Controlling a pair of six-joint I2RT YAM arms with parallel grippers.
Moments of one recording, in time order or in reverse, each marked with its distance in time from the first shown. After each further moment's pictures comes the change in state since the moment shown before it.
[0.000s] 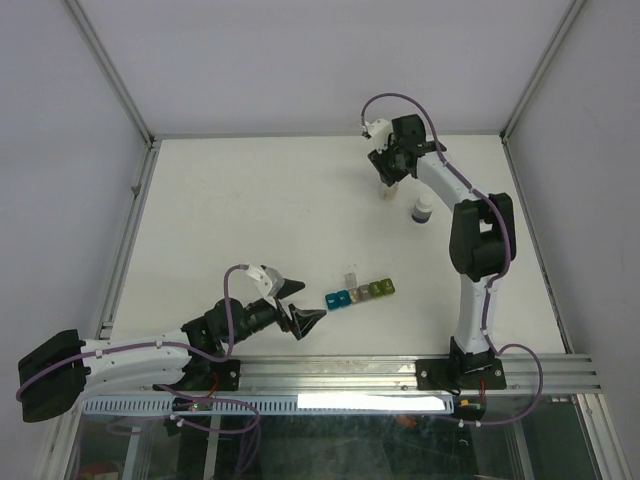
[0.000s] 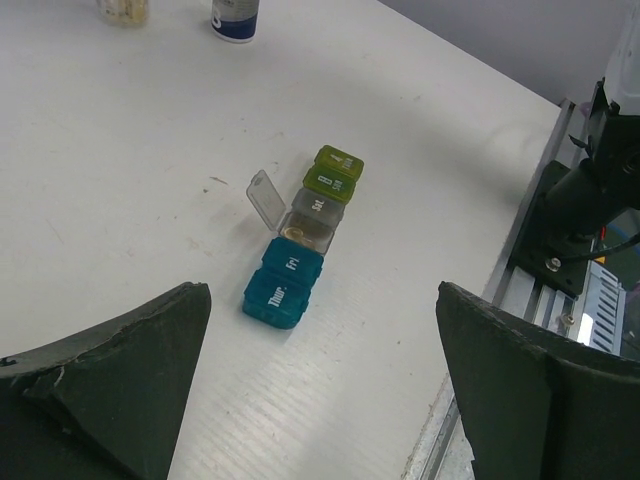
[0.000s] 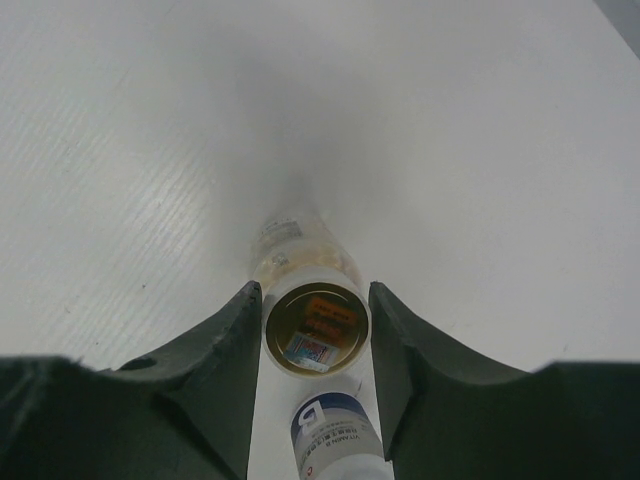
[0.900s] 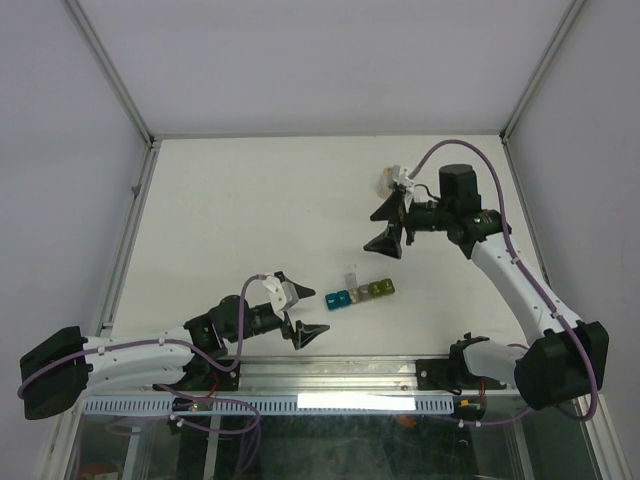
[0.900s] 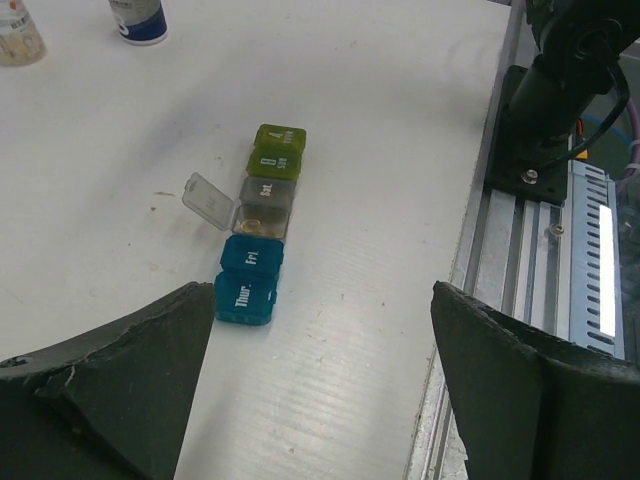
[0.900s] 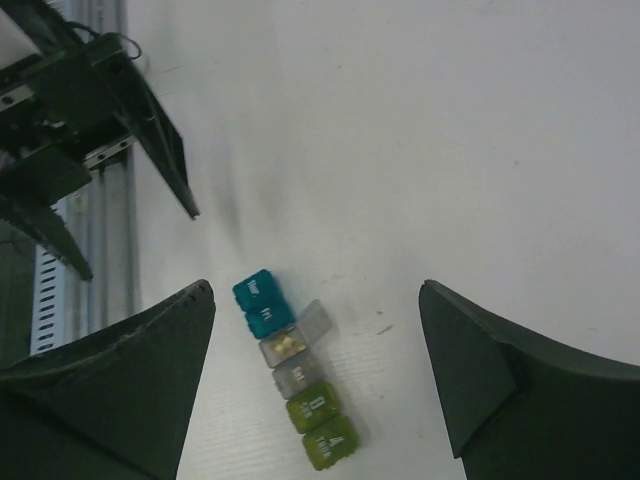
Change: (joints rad) left arm -0.001 0.045 0.035 -0.041 0.209 0.201; right arm 0.009 -0.825 -0.634 0.062 -0.874 0.047
